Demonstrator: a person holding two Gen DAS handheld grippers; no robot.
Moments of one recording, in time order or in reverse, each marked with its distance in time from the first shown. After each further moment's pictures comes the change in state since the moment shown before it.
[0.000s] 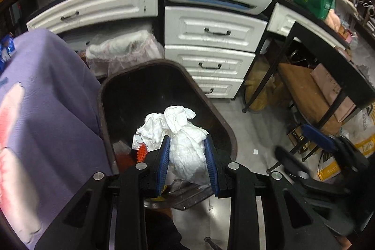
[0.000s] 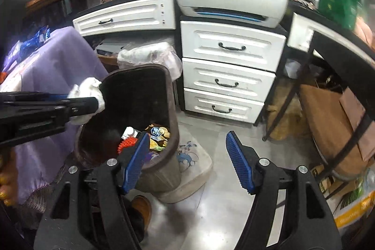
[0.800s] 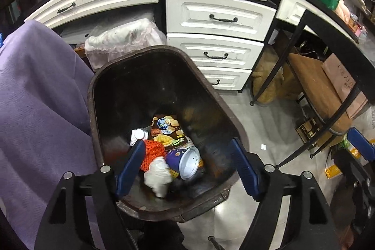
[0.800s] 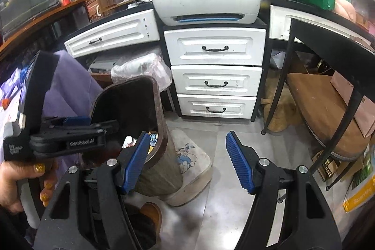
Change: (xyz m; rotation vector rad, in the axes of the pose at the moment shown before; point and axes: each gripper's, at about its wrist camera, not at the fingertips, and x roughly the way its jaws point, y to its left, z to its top) left arm 0.032 -0.006 0.000 0.016 0.037 0.032; right arm -0.029 -0.034 -0.008 0.133 -0.052 -0.004
